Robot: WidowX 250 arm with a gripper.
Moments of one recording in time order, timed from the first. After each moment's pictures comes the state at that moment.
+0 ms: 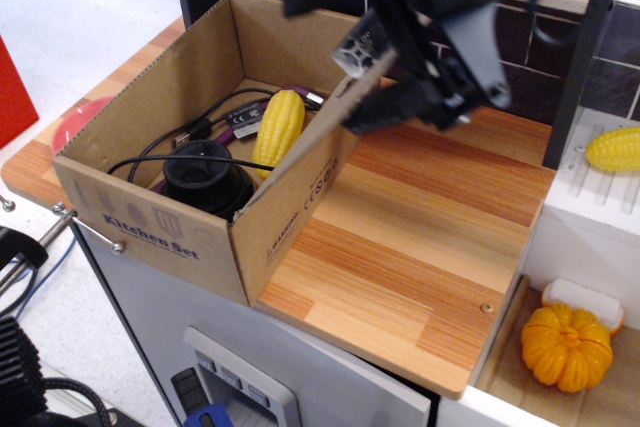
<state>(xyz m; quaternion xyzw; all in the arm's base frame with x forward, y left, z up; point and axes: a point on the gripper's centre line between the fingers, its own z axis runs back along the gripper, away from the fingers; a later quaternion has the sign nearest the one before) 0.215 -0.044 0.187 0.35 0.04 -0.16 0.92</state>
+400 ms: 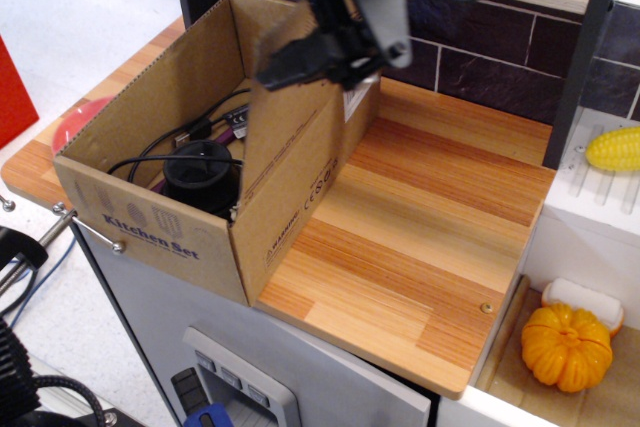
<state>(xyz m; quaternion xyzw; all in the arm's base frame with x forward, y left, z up) 0.210 -0.009 0.198 0.37 0.04 -0.20 0.91</state>
